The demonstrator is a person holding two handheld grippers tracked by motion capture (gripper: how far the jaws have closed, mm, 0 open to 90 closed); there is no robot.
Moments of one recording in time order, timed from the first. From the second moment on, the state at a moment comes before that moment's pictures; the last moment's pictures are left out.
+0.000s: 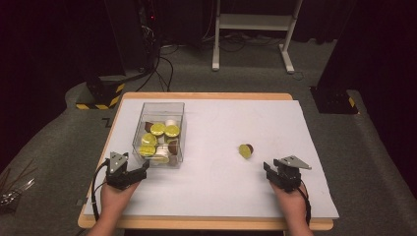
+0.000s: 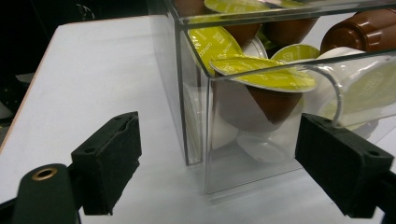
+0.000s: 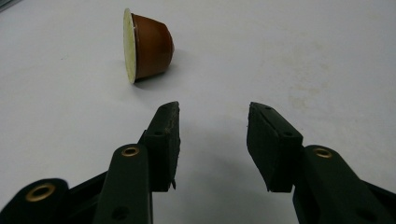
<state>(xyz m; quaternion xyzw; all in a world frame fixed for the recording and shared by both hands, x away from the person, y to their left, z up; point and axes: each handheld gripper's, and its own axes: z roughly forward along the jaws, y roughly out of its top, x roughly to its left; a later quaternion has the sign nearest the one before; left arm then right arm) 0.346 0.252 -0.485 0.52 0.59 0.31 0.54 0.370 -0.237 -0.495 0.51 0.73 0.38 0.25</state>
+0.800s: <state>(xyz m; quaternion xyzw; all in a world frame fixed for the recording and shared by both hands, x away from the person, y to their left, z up) 0.372 0.252 -0.485 0.50 0.61 0.32 0.54 0.369 -0.233 -0.494 0.51 0.73 0.38 0.25</state>
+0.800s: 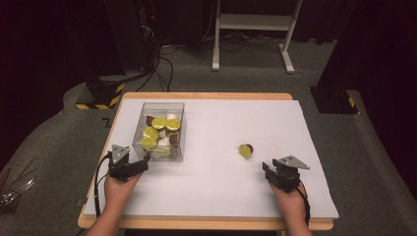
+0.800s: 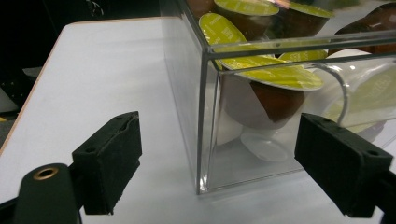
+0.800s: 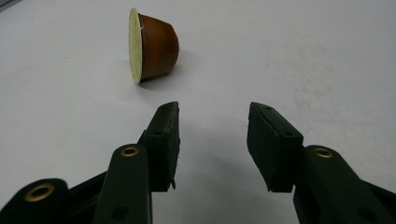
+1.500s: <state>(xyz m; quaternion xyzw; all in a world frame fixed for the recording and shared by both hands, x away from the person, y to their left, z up) 0.393 0.253 -0.485 0.48 0.62 0.32 0.53 0.369 -0.234 -0.495 0.51 0.73 0.38 0.25</state>
